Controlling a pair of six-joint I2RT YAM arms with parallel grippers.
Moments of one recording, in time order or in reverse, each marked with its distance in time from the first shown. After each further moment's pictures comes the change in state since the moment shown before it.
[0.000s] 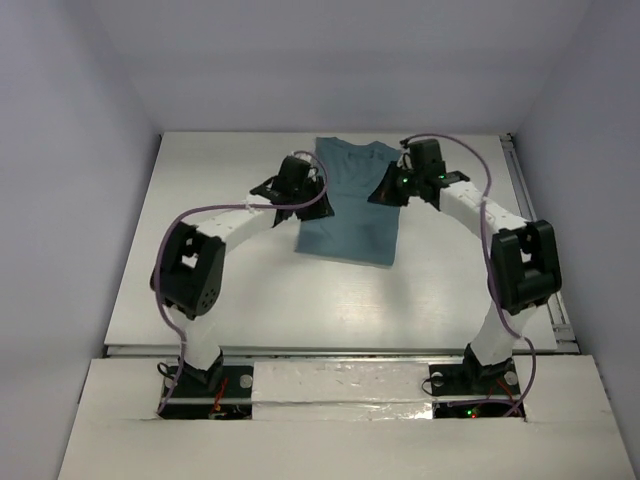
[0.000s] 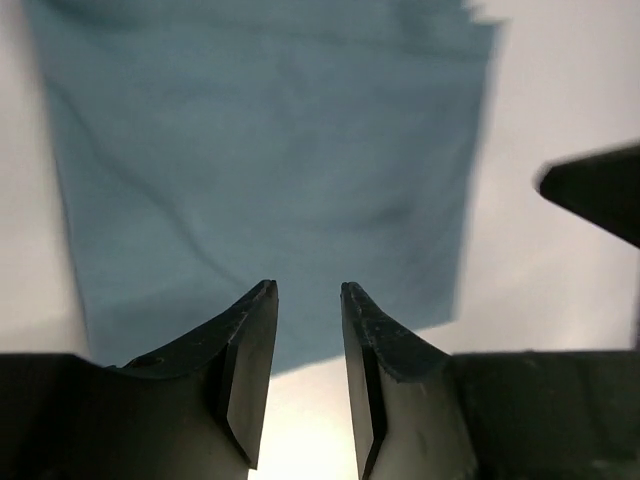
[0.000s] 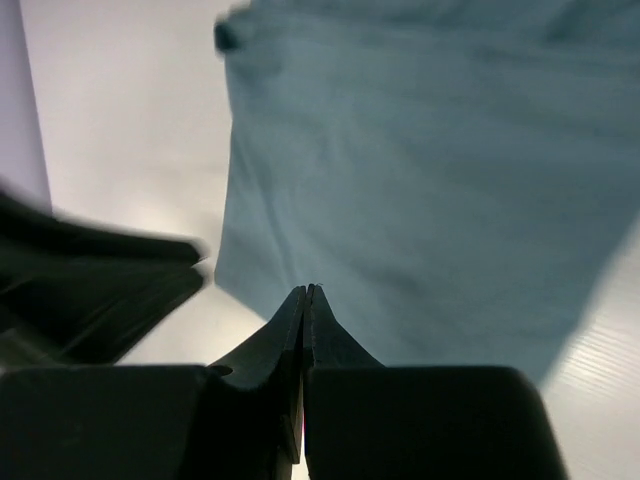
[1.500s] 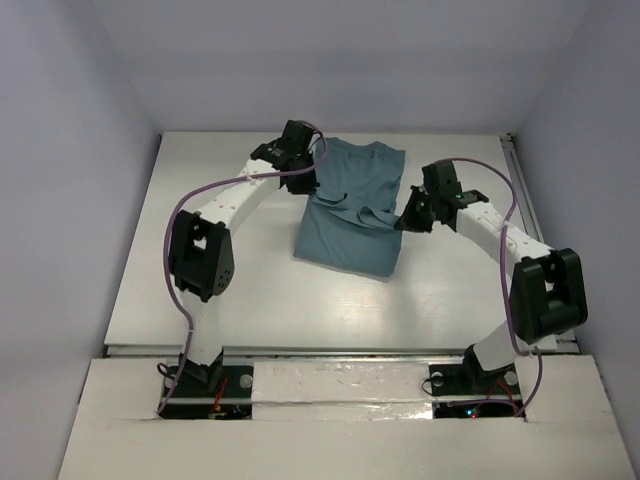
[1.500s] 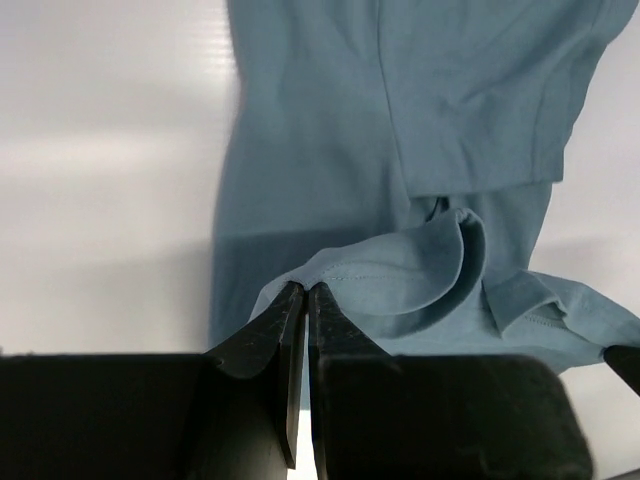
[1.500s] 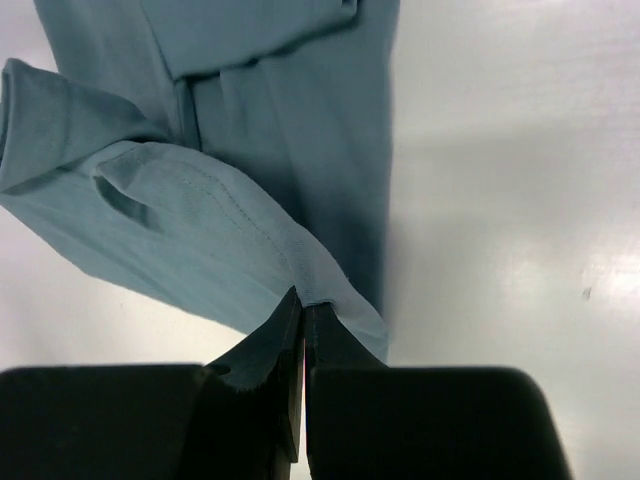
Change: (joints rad) left arm 0.042 0.193 0.435 -0.459 -0.182 0.086; right arm 0.011 -0.204 -0.249 -0.163 0.210 0.054
